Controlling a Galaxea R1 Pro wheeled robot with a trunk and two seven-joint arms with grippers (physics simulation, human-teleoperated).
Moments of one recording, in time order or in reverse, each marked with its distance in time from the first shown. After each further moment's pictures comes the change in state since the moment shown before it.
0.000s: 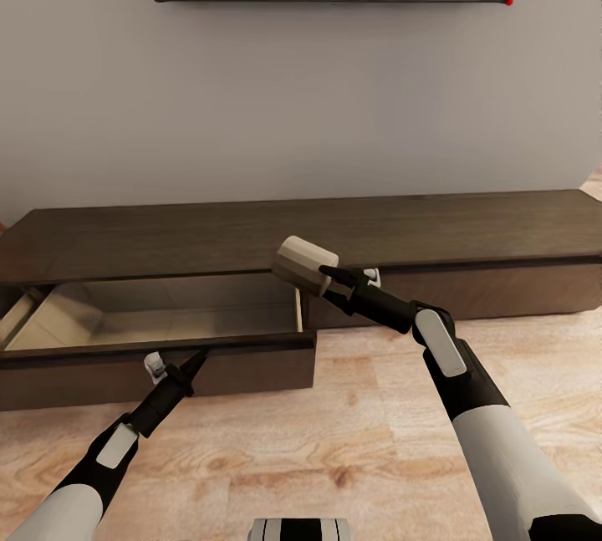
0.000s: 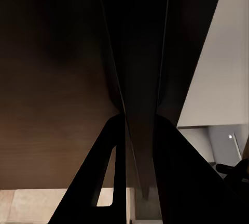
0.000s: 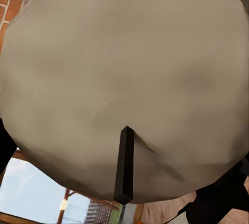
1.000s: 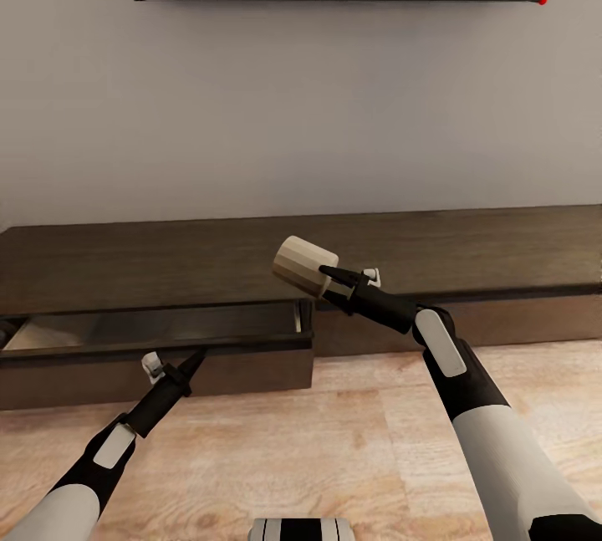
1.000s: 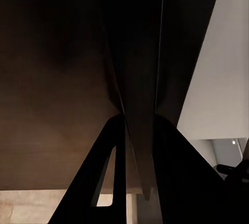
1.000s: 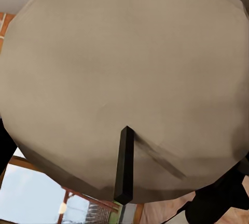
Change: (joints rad) left arm 0.000 0.010 -0.001 0.000 -0.001 0.002 -0.002; right arm 0.000 0.000 0.000 0.000 0.000 0.000 0.000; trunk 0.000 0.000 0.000
